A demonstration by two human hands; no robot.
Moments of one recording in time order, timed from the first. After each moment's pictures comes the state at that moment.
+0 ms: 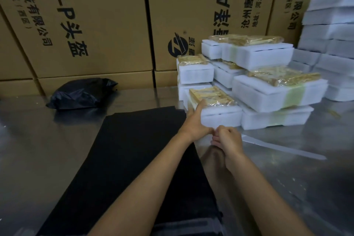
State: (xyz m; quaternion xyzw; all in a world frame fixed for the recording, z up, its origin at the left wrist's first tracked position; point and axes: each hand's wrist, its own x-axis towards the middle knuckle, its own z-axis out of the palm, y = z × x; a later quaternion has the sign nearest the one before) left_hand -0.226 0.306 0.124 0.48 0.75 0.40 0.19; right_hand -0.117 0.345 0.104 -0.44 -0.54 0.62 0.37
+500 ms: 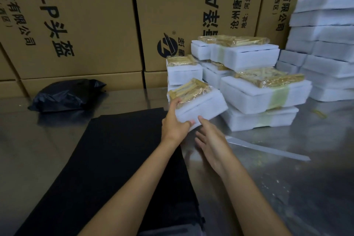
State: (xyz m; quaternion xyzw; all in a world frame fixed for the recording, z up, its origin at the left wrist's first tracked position) left_hand -0.221 0.302 0.115 0.36 0.71 0.59 0.09; right_hand -0.108 0.346 0.111 -0.29 -0.49 0.76 0.32
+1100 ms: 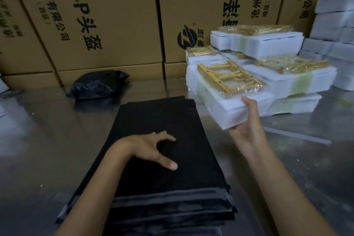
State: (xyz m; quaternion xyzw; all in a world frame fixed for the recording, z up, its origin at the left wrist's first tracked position) left_hand -0.259 0.127 0.145 0.46 0.82 0.06 0.34; right_hand -0.080 0.326 0.124 -0.16 -0.33 0.83 0.42
